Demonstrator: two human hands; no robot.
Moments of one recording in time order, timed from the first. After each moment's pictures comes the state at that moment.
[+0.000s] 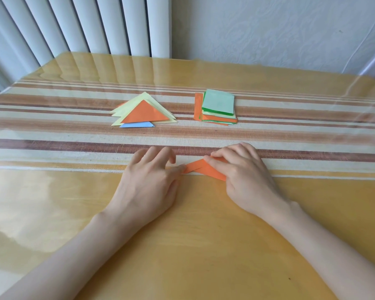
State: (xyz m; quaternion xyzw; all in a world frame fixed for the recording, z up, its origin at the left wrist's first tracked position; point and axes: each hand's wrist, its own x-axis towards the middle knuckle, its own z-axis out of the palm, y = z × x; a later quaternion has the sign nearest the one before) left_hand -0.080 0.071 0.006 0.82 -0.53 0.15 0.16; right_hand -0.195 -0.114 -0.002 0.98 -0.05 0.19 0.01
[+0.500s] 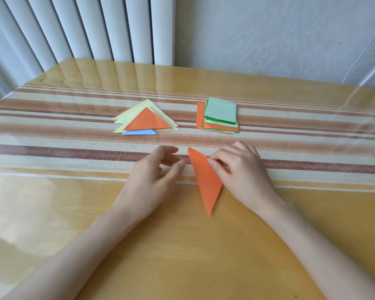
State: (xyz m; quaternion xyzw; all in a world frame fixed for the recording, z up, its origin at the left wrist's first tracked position) left_hand -0.072 0.061 0.011 0.80 -0.36 -0.10 0.48; right_hand -0.170 -0.115 0.007 0.95 -0.09 0.27 -0.10
